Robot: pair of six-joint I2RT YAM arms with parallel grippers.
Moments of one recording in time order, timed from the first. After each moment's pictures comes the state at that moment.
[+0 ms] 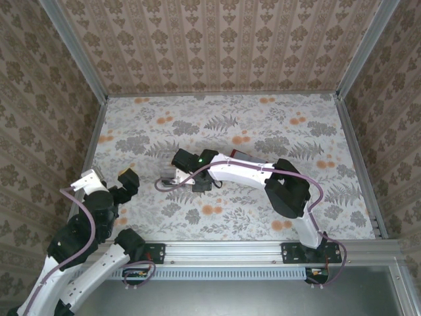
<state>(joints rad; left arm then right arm) -0.74 0.26 0.81 -0.97 -0.70 -0.75 1.00 2.08 1.69 -0.91 0.24 -0.54</state>
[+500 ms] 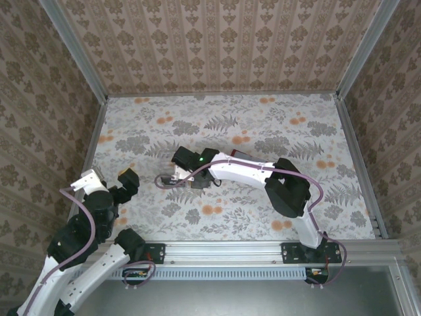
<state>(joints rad) -0.74 0.26 0.81 -0.97 -0.70 -0.75 0.98 2.08 1.69 -0.85 0.28 -0.52</state>
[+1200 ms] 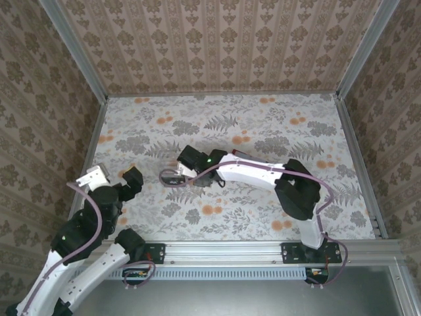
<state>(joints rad) -0.74 0.33 0.81 -0.95 -0.68 -0.74 0.97 1.95 1.55 -0.72 0.30 -0.43</state>
